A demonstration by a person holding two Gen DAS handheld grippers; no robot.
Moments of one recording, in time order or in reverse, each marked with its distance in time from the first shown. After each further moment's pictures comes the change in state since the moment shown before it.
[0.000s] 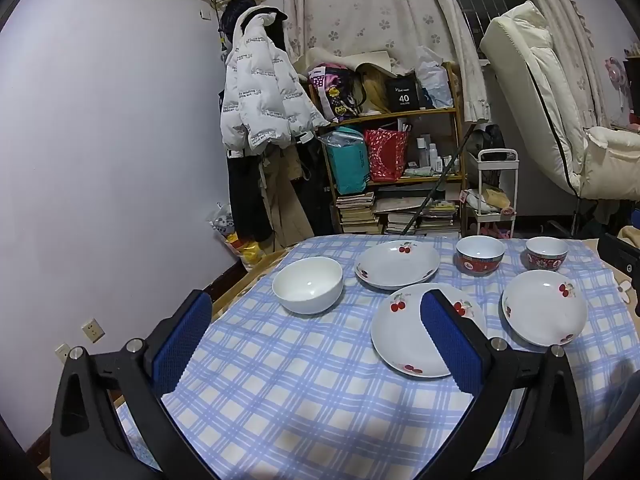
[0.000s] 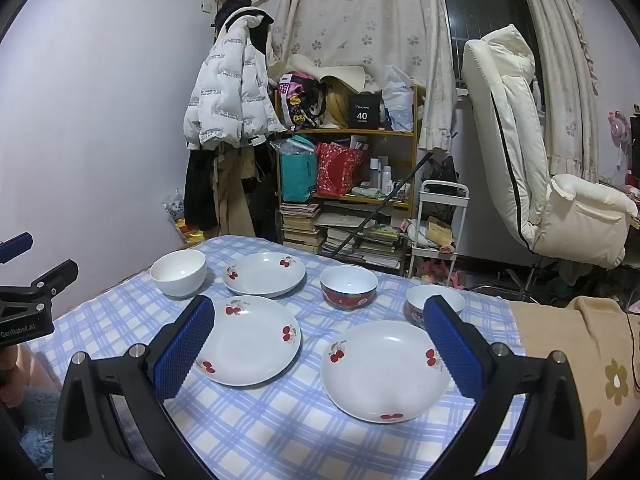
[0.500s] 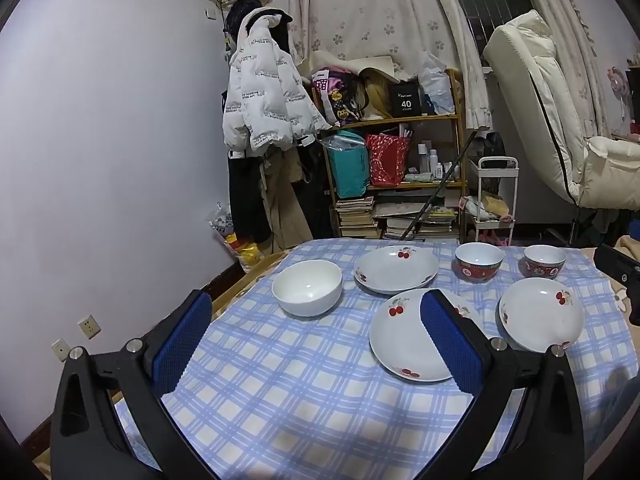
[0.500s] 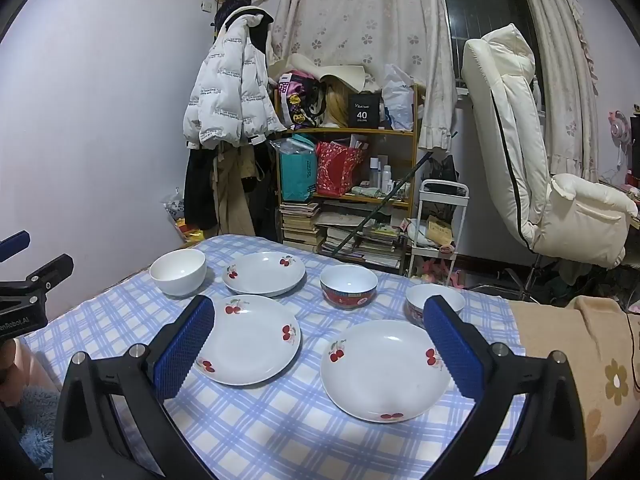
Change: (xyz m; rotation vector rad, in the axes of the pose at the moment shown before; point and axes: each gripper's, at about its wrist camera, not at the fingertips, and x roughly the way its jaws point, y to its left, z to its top) left arm -0.005 0.002 0.000 -0.012 -0.022 -0.002; right arm 0.000 0.000 0.001 0.000 0.002 0.001
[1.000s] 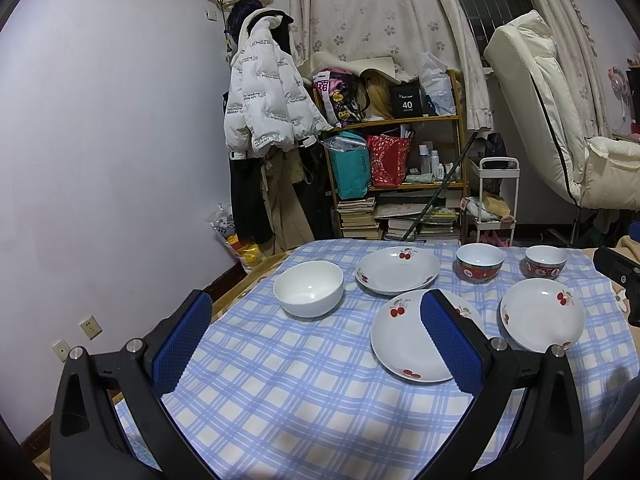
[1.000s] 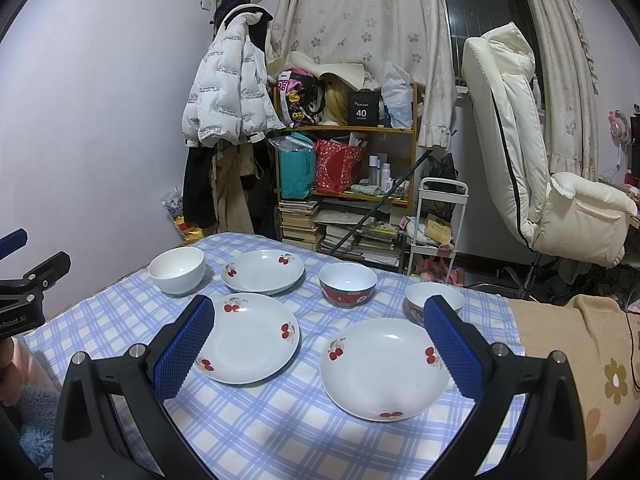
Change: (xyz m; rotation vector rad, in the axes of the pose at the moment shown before) left arm -0.001 0.006 0.001 -0.018 -0.001 -0.002; right arm 0.000 0.003 0.000 0.000 0.002 0.001
